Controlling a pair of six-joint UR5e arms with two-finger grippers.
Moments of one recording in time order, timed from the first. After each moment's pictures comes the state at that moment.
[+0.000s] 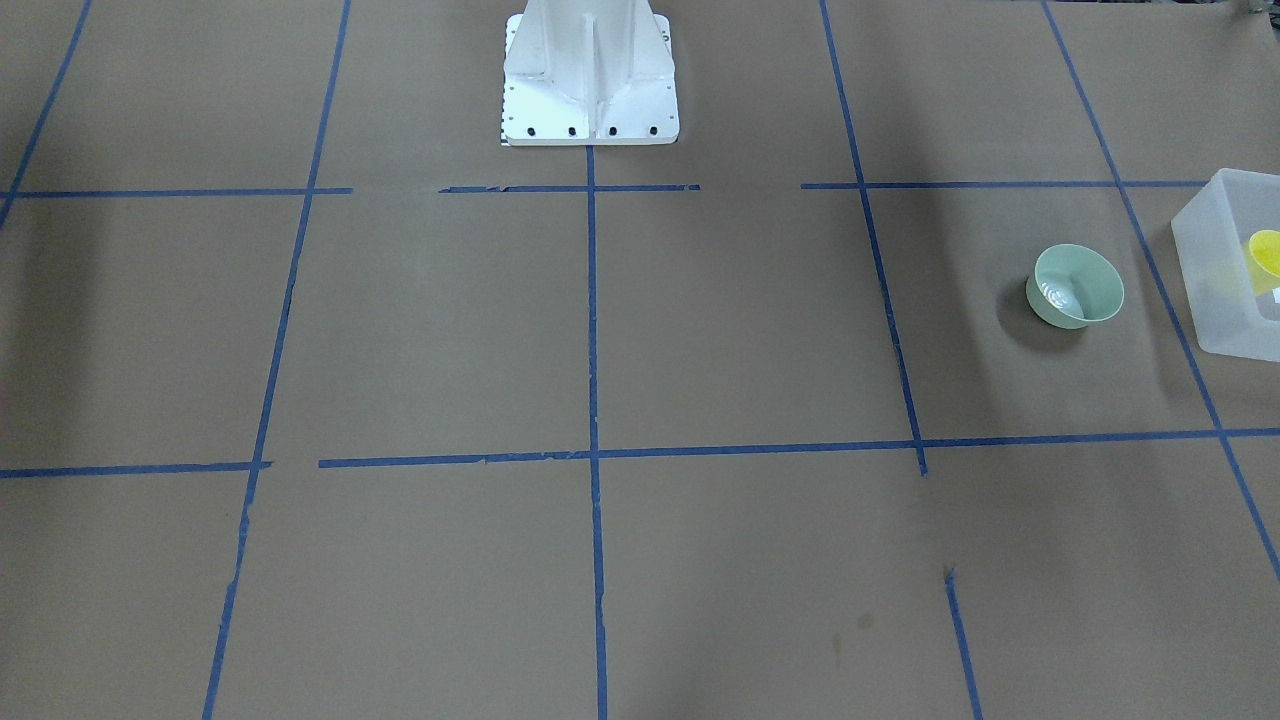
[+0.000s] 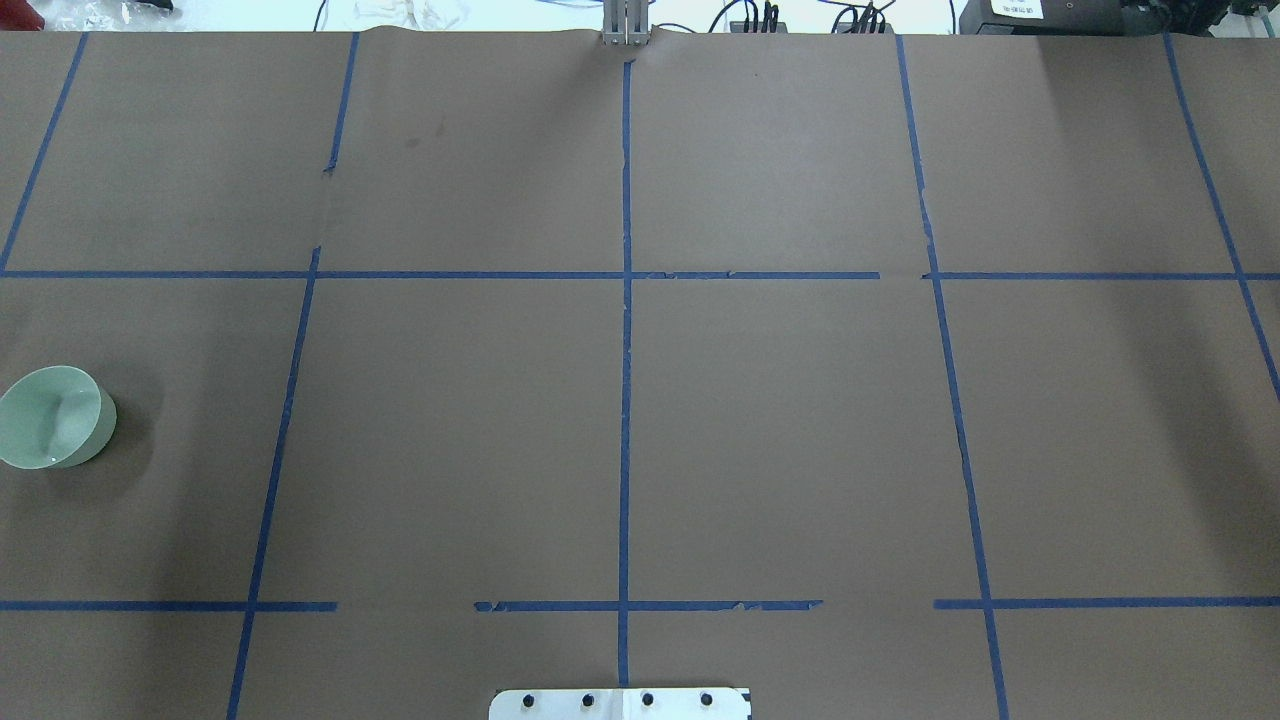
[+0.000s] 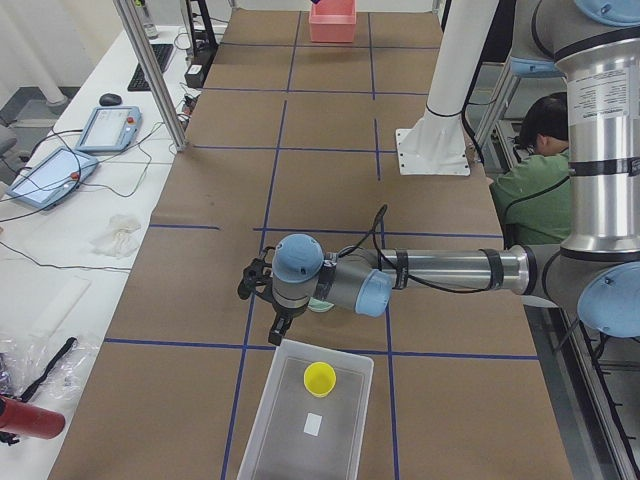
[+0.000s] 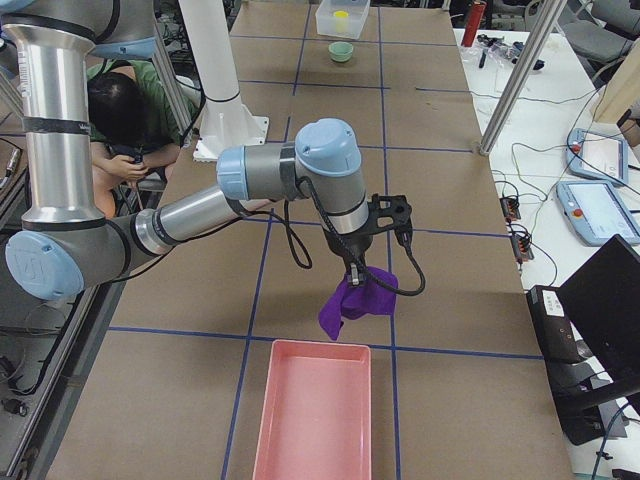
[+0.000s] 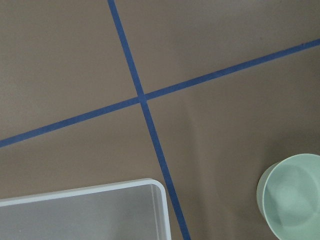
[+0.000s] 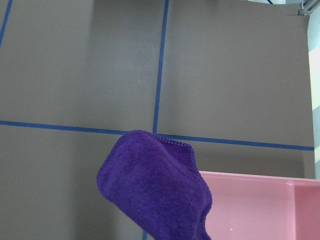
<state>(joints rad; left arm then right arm) -1.55 -1.44 -1.69 -1.88 -2.41 0.09 1.82 -1.58 1.97 -1.90 2.26 -0.24</state>
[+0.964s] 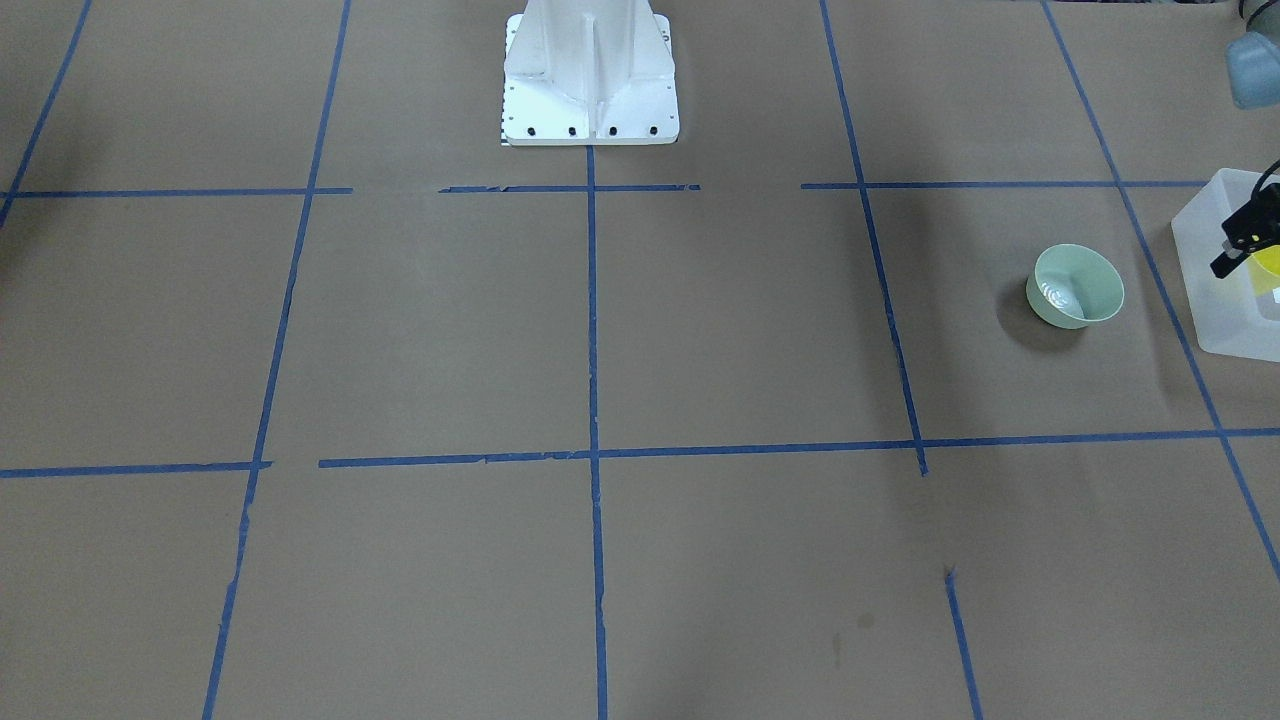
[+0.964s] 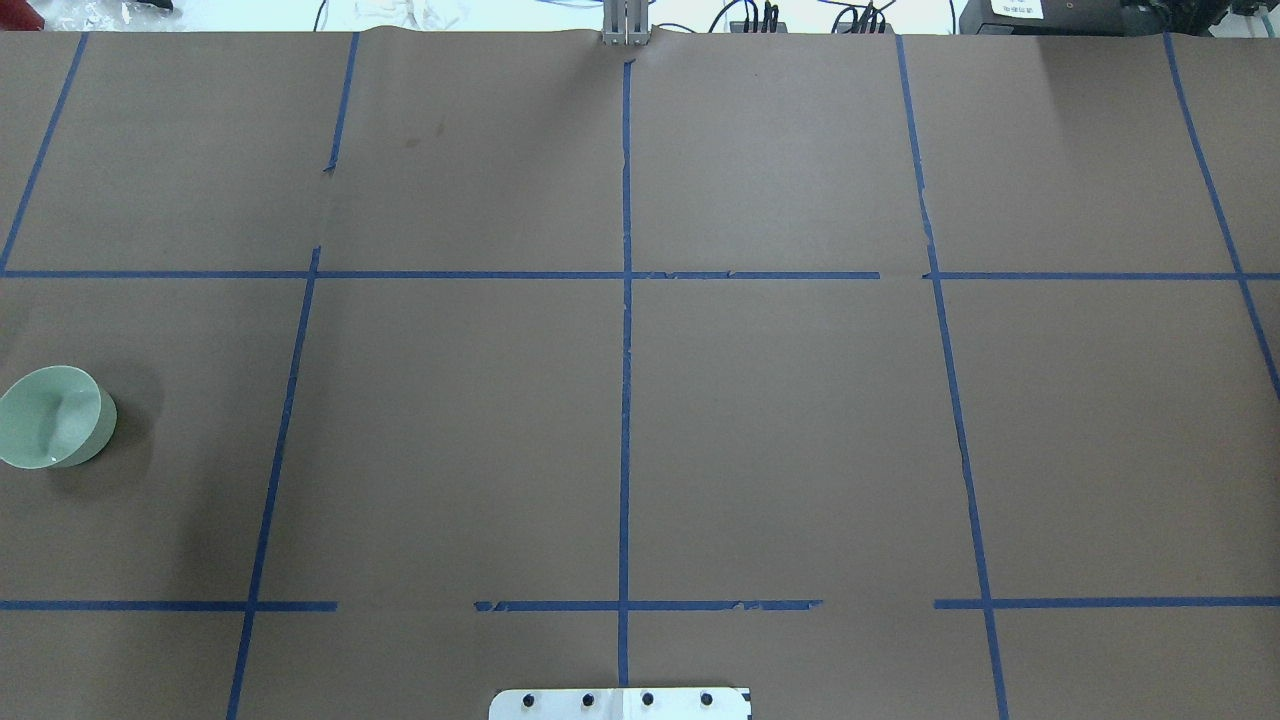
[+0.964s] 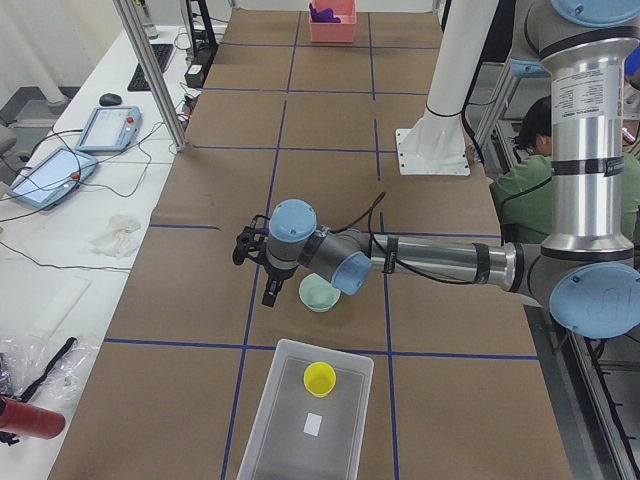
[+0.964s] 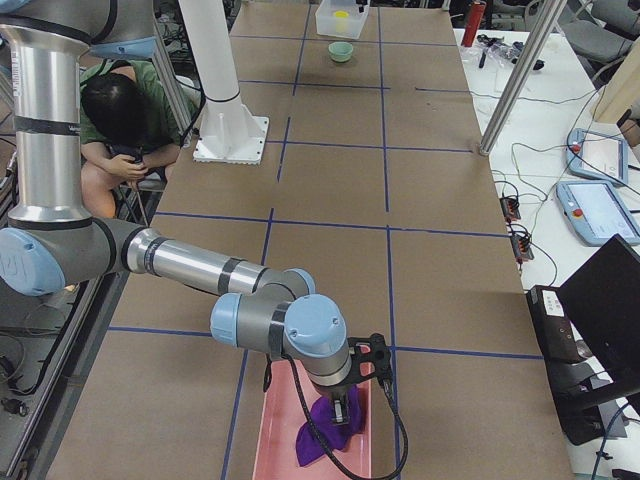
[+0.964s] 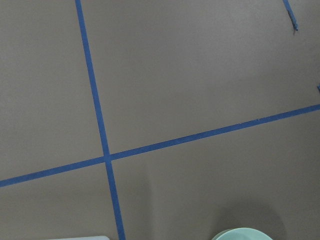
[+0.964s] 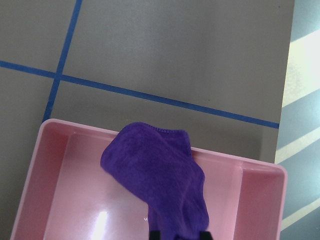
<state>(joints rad) -1.33 -1.42 -1.72 -2.18 -2.34 -0.41 1.85 -1.65 1.50 -1.43 2.28 -0.36</state>
